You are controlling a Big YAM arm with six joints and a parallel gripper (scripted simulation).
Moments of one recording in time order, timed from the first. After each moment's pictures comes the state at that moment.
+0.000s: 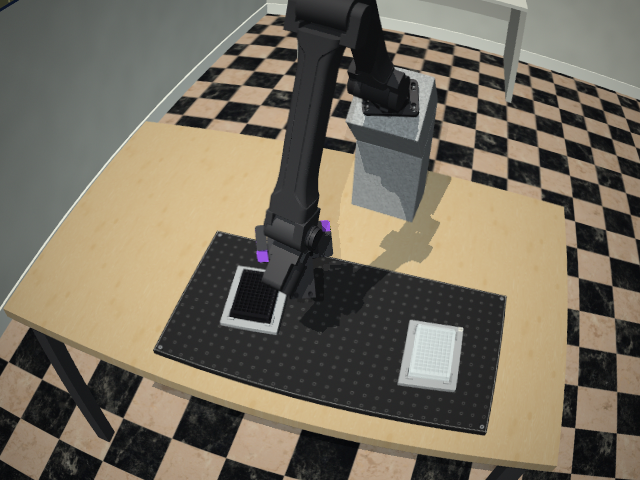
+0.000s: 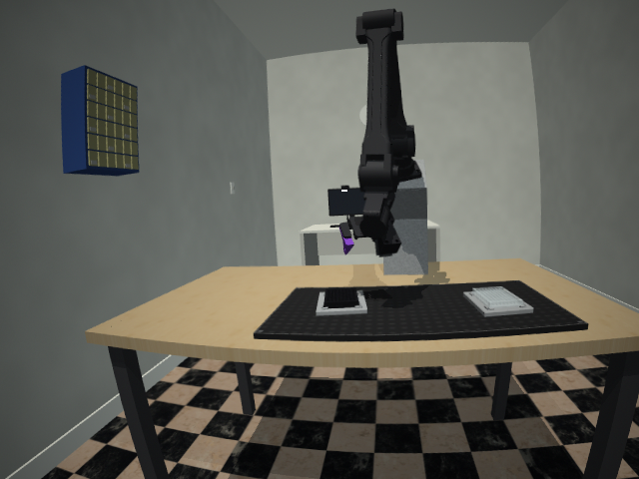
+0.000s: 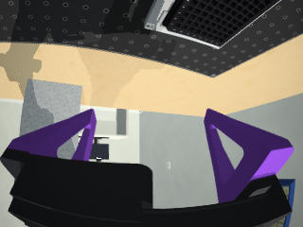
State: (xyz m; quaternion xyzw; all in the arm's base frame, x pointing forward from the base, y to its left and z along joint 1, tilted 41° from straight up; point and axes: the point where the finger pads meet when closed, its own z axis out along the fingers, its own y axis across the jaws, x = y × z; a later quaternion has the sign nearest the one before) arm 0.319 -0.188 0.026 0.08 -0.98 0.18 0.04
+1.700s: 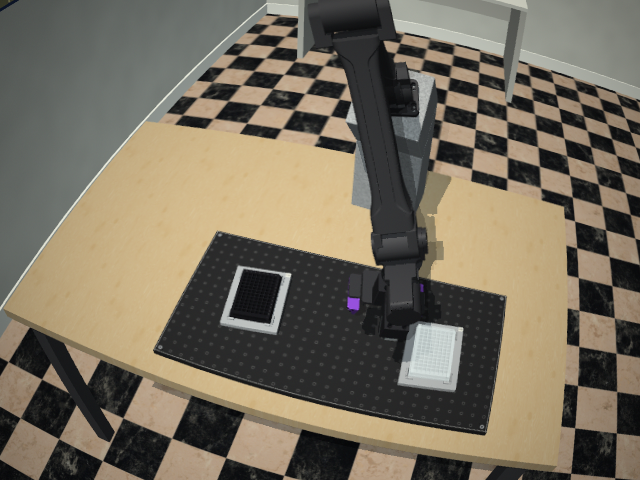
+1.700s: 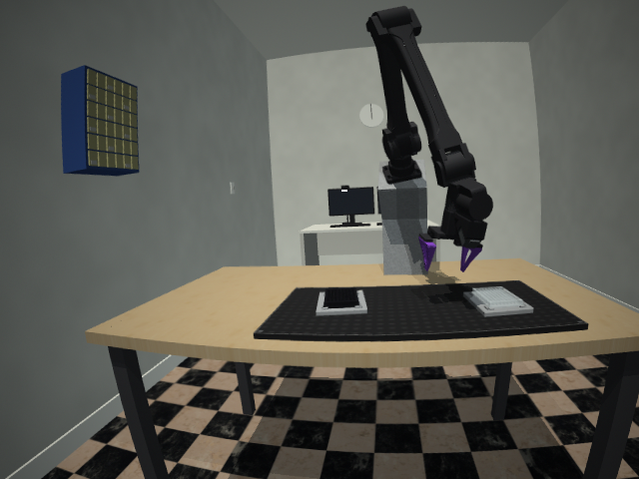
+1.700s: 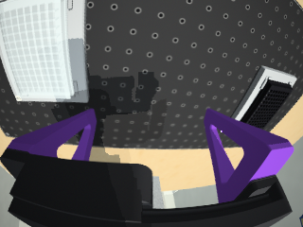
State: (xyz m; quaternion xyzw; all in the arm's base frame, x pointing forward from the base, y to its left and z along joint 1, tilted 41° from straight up) arm 0.444 -0.004 0.041 0.01 -0.96 0.16 -0.23
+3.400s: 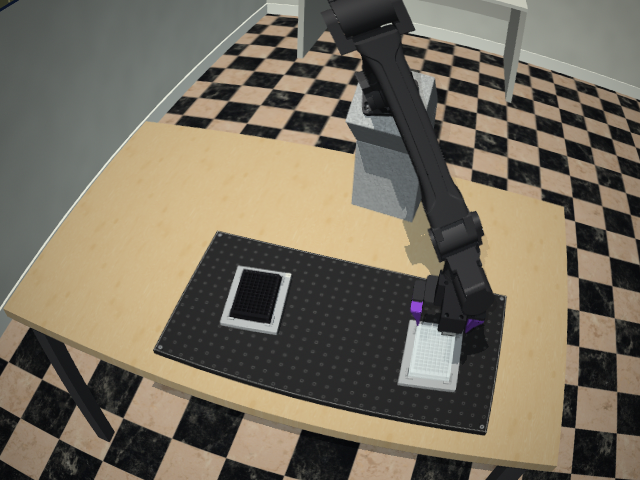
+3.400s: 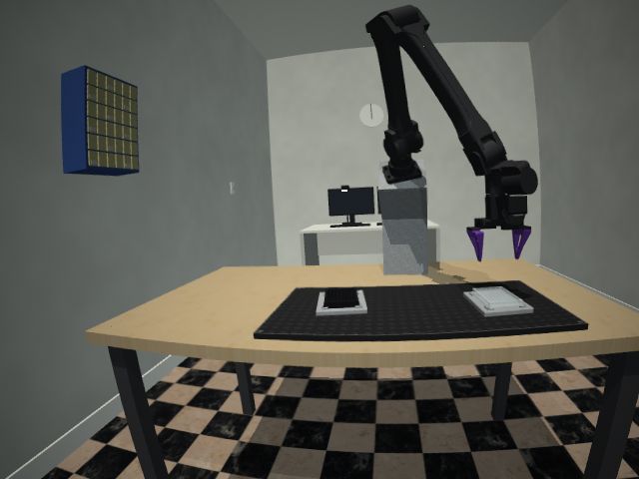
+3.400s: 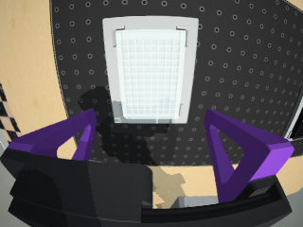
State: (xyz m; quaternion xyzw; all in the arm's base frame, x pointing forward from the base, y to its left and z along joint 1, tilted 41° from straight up) arm 0.464 0.124 0.060 -0.04 -0.94 0.07 -0.34
